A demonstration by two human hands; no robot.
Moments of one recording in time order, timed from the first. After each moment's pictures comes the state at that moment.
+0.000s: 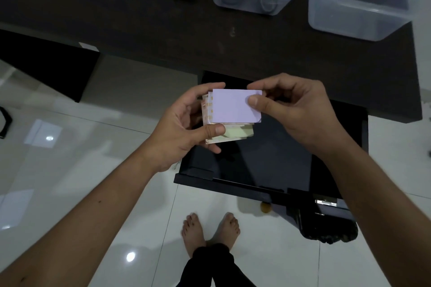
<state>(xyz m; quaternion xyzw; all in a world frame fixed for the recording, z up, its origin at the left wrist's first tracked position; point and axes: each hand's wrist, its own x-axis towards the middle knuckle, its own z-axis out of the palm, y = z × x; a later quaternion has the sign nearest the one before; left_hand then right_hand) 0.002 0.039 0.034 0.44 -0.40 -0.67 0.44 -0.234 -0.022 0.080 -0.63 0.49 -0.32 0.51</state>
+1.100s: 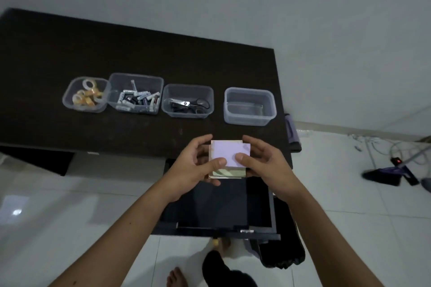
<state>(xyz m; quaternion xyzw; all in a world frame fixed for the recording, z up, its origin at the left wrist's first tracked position) -0.091 -0.006 0.214 0.46 -0.39 -0.71 0.36 -0.312 -0.006 0.244 -0.44 0.57 -0.35 0.61</state>
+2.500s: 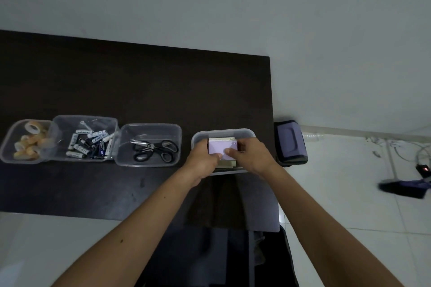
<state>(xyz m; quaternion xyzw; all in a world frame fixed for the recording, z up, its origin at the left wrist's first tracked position) -0.228 -0.239 0.154 0.68 -0.42 -0.57 0.19 -0.397 -0.254 0.163 -0.58 0.67 -0.09 0.46</state>
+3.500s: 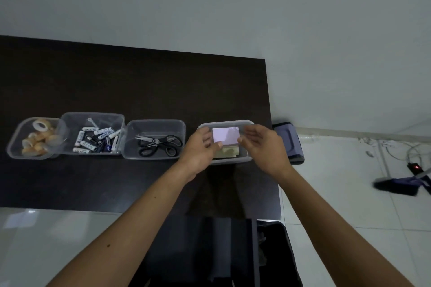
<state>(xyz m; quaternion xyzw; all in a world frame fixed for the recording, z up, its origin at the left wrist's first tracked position) -0.208 -0.219 0.189 0.61 -0.44 -0.59 0.29 -0.405 -0.218 0.204 -0.57 0.67 -0.25 0.39</state>
